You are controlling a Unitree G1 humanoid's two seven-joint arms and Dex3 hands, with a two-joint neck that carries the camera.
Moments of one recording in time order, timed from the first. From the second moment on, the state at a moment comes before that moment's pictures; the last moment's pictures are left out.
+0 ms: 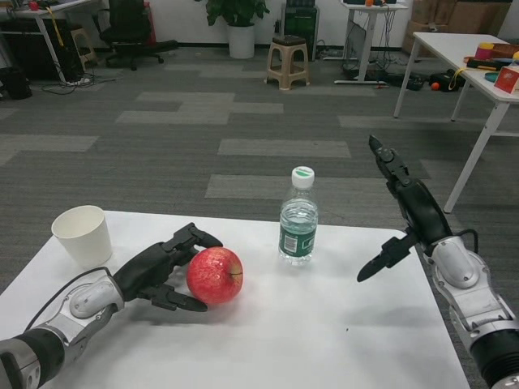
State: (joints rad) left arm -0.42 0.53 -0.73 0.99 -0.59 -0.96 -0.38; right arm -0.46 -0.47 0.20 0.54 0.09 -0.55 0.06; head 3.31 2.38
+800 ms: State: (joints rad) left arm -0.43 0.53 -0.68 0.99 -0.48 -0.96 -0.38; right arm -0.46 -0.47 0.20 0.55 0.09 -0.55 0.06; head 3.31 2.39
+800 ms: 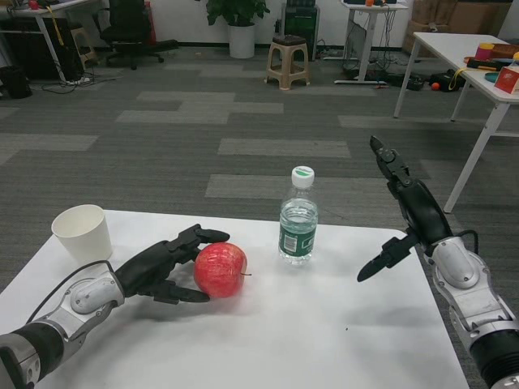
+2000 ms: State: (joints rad) left arm -0.43 0.53 -0.68 0.99 -0.46 -0.97 -0.39; right arm -0.46 -0.47 0.20 0.55 0.09 -0.55 0.06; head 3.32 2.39
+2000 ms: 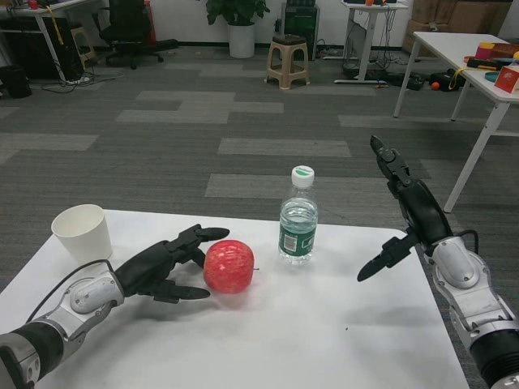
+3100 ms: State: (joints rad) left arm -0.38 0.53 -0.58 0.96 -0.69 -1.05 -0.37; right arm -0.45 -0.47 0.20 0.54 0.10 -0.56 0.05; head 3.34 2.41
